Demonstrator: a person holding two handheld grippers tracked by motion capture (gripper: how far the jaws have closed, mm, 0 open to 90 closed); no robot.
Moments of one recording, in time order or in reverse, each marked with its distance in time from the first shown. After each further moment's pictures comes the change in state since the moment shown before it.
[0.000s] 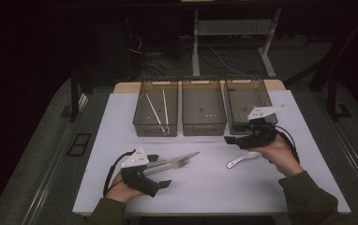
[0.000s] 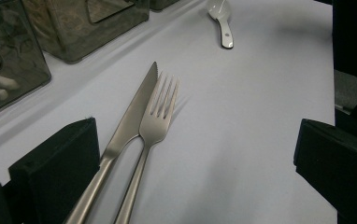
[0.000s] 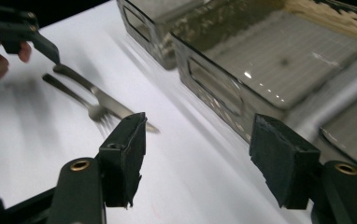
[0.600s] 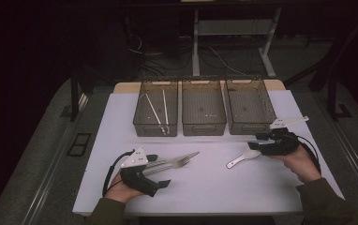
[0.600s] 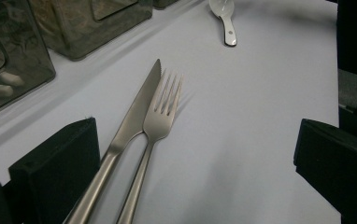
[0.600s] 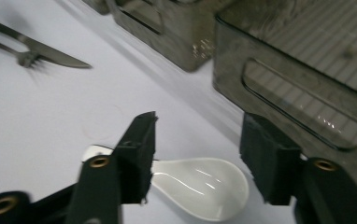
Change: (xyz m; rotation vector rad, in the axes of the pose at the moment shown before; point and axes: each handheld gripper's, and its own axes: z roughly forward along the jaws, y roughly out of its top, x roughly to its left) left arm 0.001 -0.001 0.000 0.003 0.007 0.001; right arm -0.037 -0.057 -0.027 0.064 -0.146 0.063
